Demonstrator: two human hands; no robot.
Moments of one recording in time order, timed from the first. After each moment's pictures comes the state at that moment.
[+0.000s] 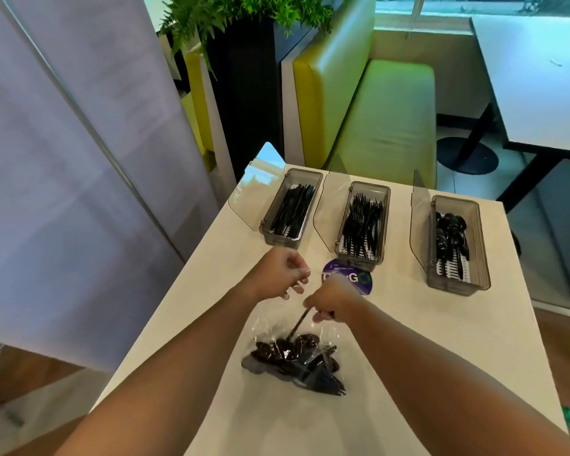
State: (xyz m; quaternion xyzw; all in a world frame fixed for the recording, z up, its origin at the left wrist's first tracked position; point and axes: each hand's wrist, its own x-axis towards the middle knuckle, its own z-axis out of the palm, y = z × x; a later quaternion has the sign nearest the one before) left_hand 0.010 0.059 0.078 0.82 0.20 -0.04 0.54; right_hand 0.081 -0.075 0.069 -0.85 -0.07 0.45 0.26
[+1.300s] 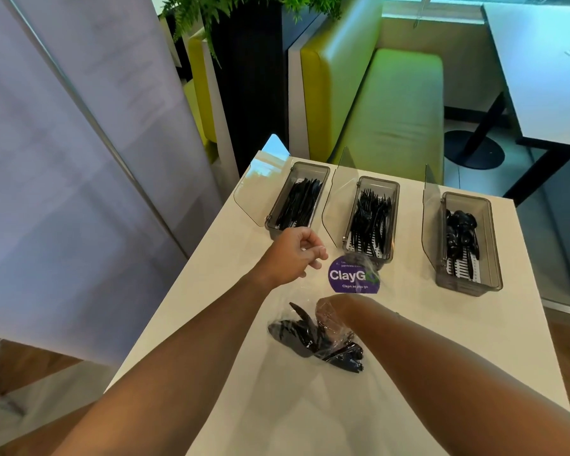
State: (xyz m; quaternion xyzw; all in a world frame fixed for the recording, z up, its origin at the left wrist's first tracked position) left_hand 0.028 0.059 0.097 0.81 0.18 0.02 0.55; right_hand 0.103 -0.058 -0.002 -0.82 -0.32 0.48 -0.05
